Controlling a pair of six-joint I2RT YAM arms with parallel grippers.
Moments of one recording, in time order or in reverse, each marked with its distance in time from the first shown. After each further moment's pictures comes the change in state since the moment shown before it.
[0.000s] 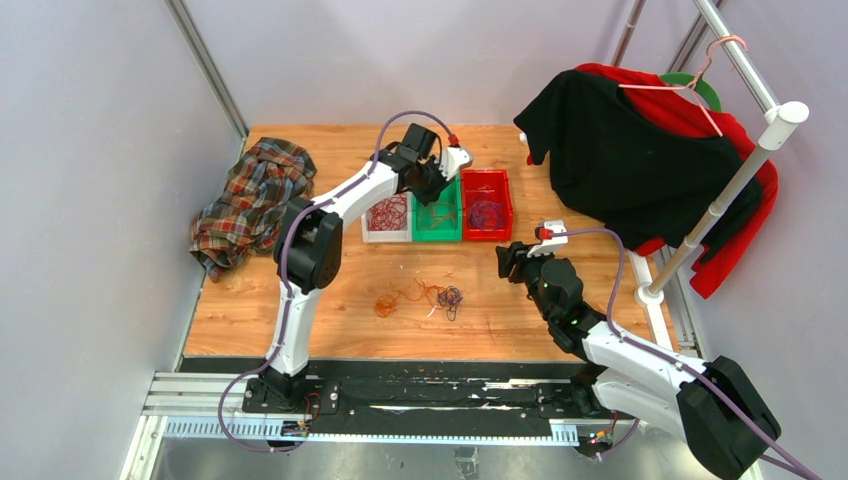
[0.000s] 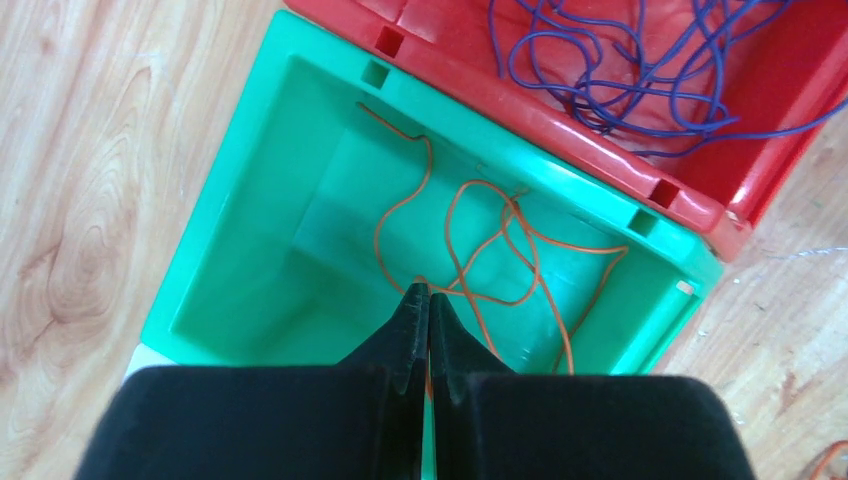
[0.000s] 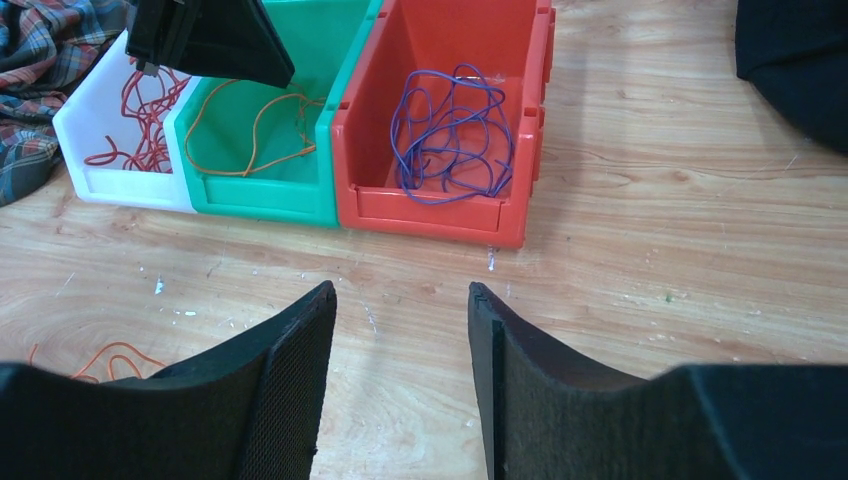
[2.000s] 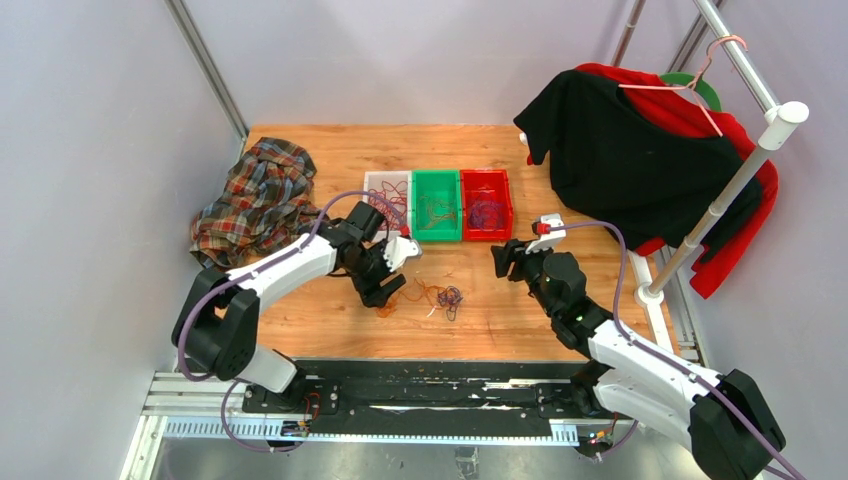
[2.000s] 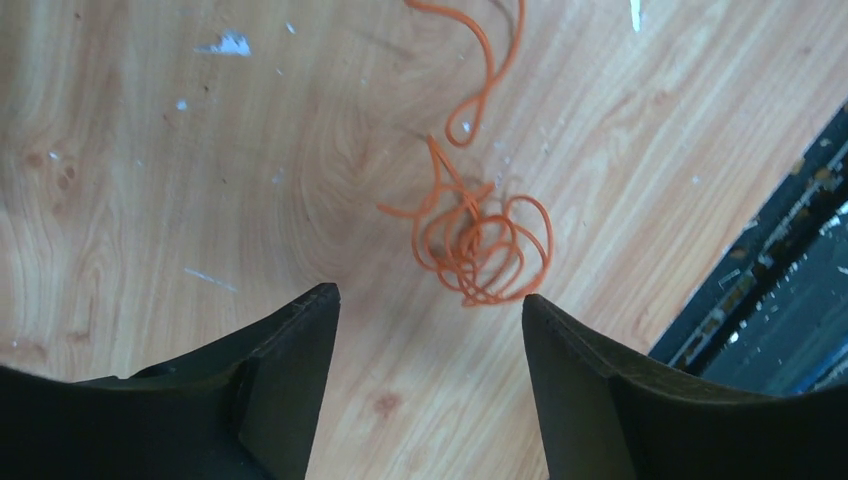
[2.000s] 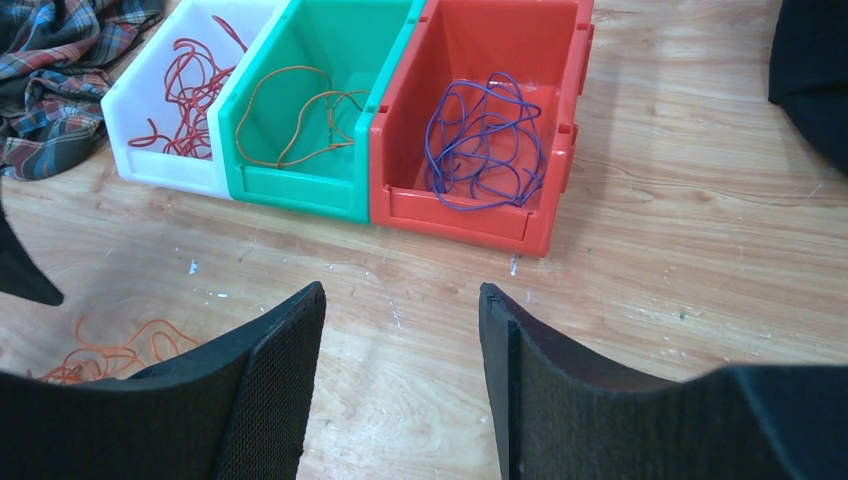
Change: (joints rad) left arm -0.007 -0.740 -0.949 -0.156 0.055 0.086; right arm 0.000 -0.065 0.071 -0.153 -0.065 -0.023
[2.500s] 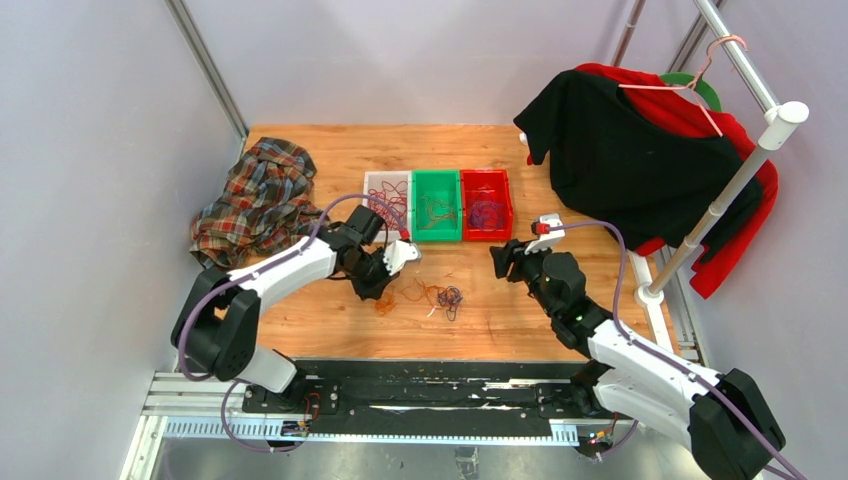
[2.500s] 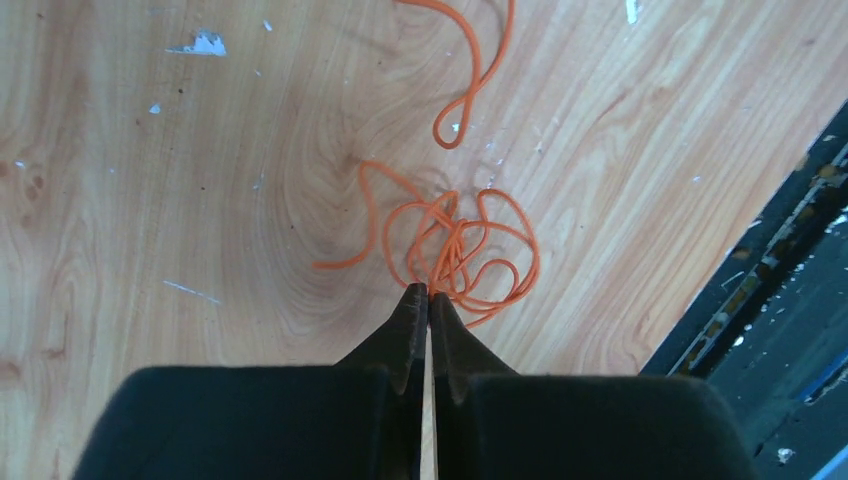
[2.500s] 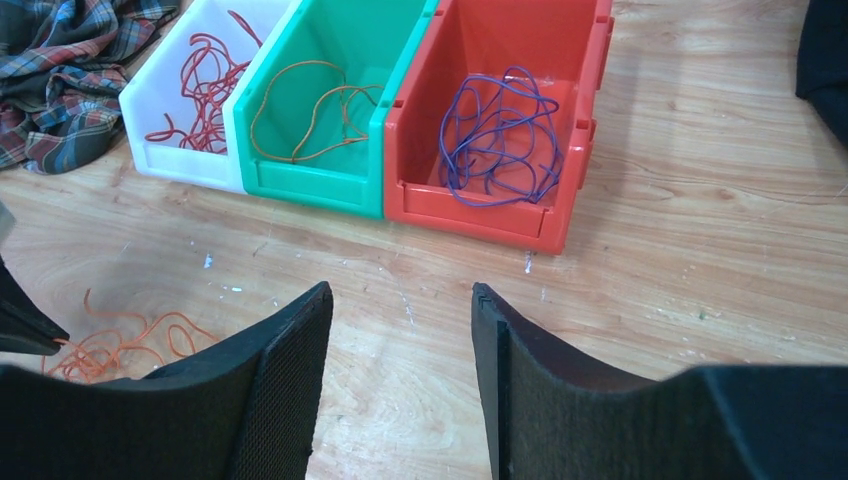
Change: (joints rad) left arm 0.000 0.031 -0.034 0.064 0.011 0.002; right arm 0.000 0.002 0.000 0.000 -0.024 0.014
